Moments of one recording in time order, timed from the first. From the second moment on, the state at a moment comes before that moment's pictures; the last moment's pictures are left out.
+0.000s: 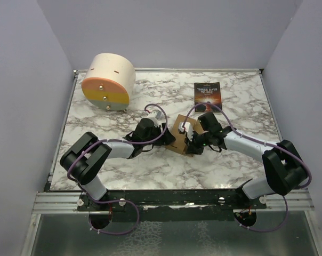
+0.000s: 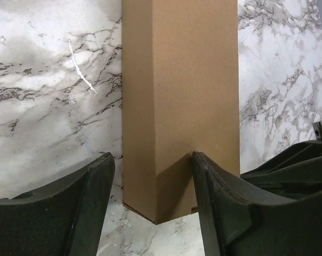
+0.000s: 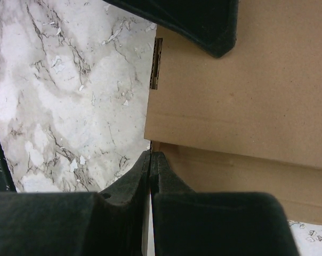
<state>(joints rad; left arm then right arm) -0.68 1.64 0.63 0.50 0.18 -0.67 0.55 1.46 0.75 -0.28 -0.59 -0.51</state>
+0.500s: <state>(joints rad) -0.72 1.65 0.64 0.49 0.14 -0.69 0.56 1.48 0.80 -0.30 -0.59 -0.51</state>
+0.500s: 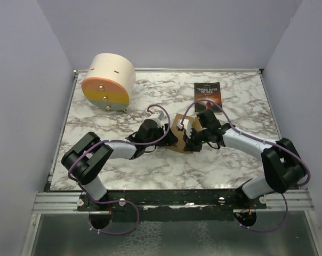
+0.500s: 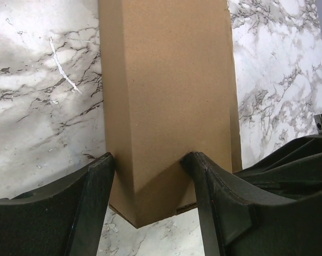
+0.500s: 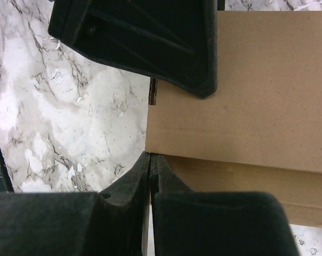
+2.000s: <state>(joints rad) -0.74 1.65 0.66 0.47 0.12 -0.67 0.43 1.50 0.84 -0.52 -0.79 -0.73</state>
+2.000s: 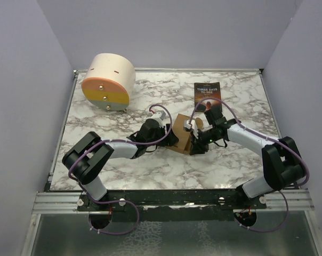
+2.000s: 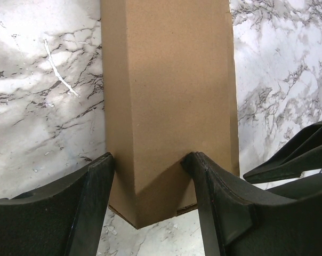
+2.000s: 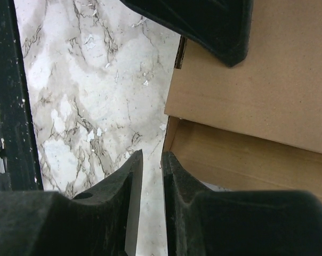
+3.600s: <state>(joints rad) -0.73 1.71 0.74 0.46 0.17 -0.55 0.49 1.51 0.86 -0.41 -0.79 -0.53</state>
